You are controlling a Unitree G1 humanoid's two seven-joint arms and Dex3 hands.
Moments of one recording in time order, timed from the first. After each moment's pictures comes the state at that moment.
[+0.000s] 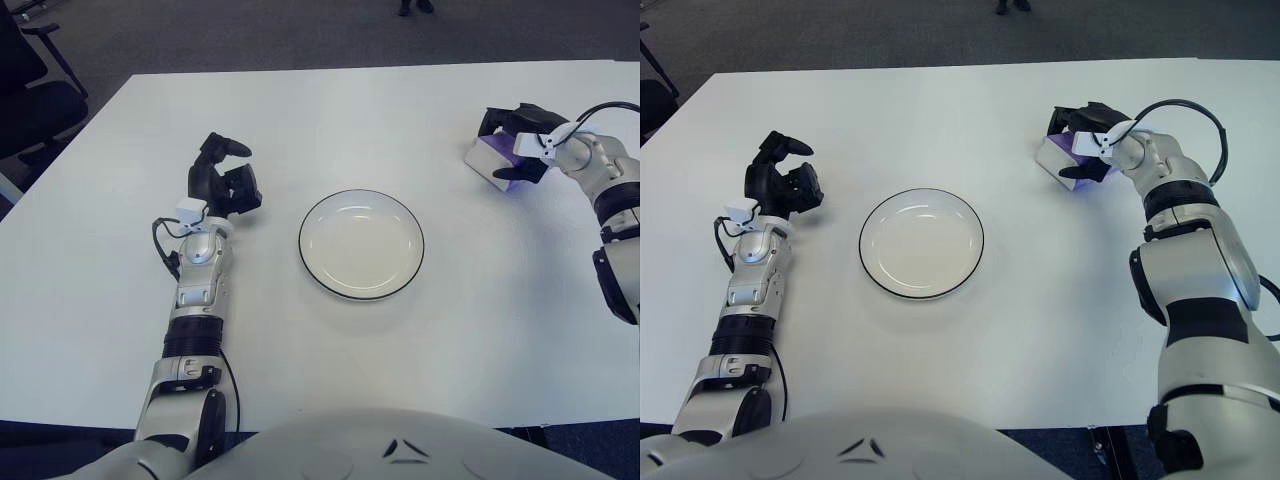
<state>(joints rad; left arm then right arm) -0.24 0.07 0.15 0.22 -0.11 -0.25 0.05 -1.06 -0.69 0.43 1.27 -0.60 -0.54 0.14</state>
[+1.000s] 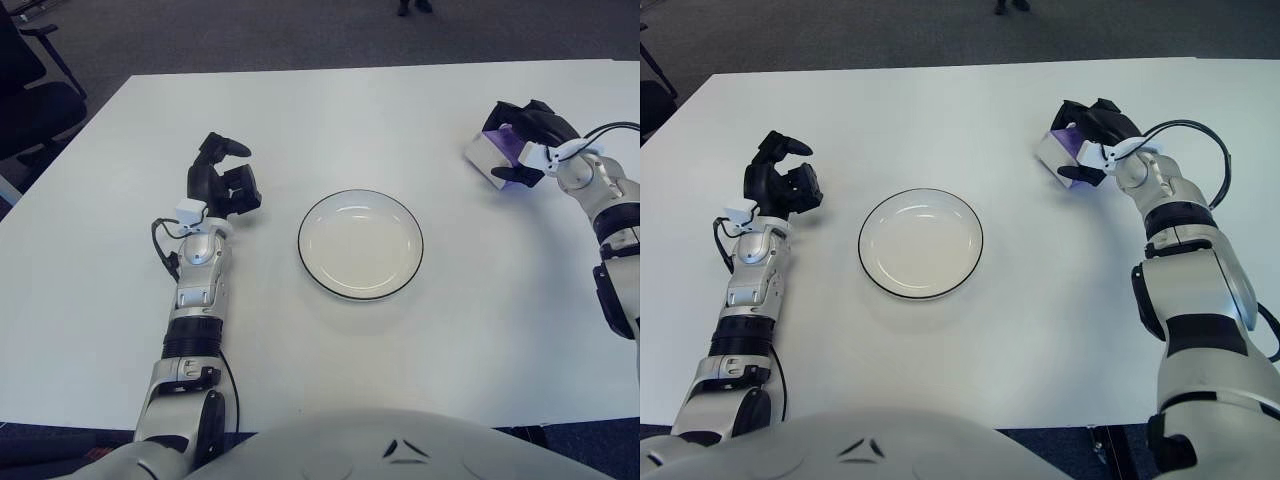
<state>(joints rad) -0.23 0.08 0.15 0.22 -0.11 -0.25 0.05 -0.95 -0.69 0.33 1.23 -0.56 -0.61 -0.11</state>
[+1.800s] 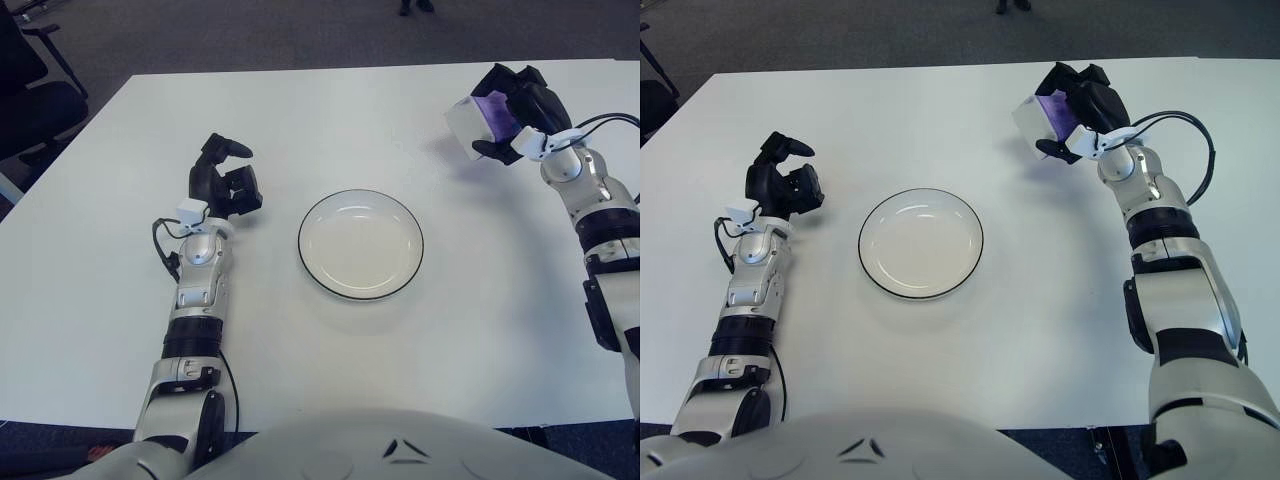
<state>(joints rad) -0.23 0.08 0.14 0.22 -0.11 -0.24 0.05 -0.84 -0.64 0.19 0.88 -0.44 -0.57 -0.13</state>
